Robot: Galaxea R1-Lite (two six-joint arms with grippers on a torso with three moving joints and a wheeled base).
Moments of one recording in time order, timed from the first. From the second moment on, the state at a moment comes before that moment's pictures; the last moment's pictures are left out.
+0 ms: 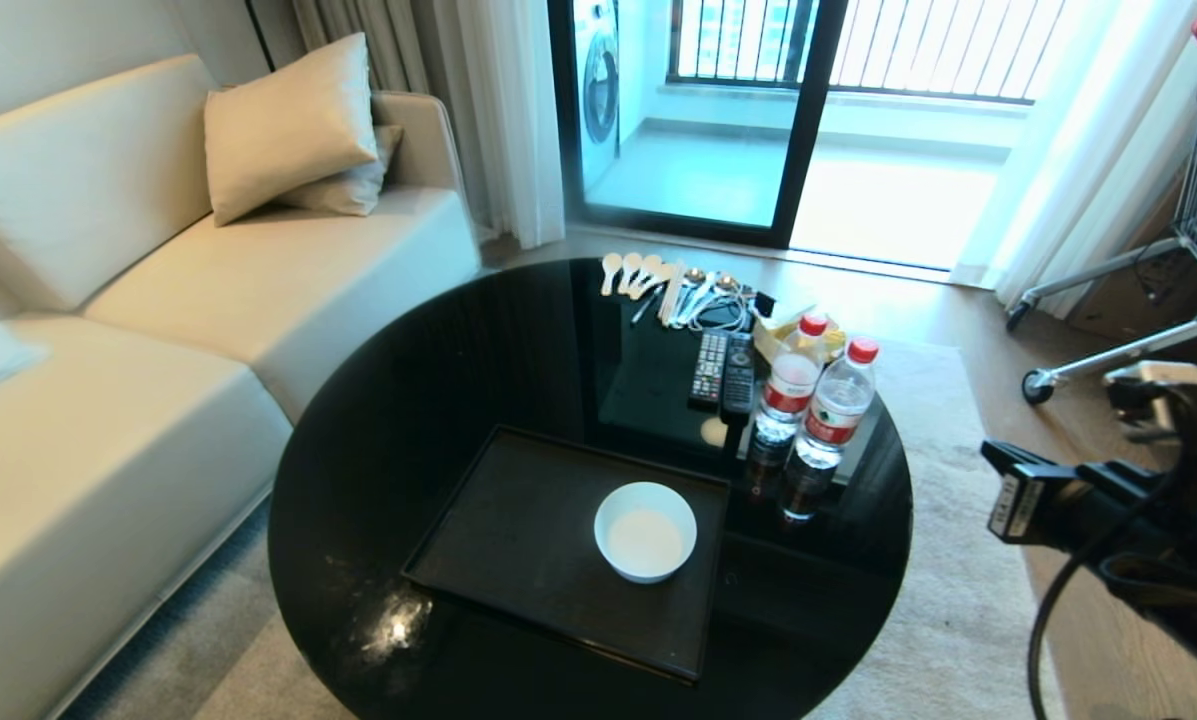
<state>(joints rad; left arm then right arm) 0.00 0.00 0.00 0.00 0.01 -0.06 0.34 1.41 -0.27 -0.98 -0.33 0.14</state>
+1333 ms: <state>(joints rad) 0.00 0.00 0.00 0.00 0.01 -0.06 -0.04 0.28 0.00 -0.10 -0.02 -0.11</state>
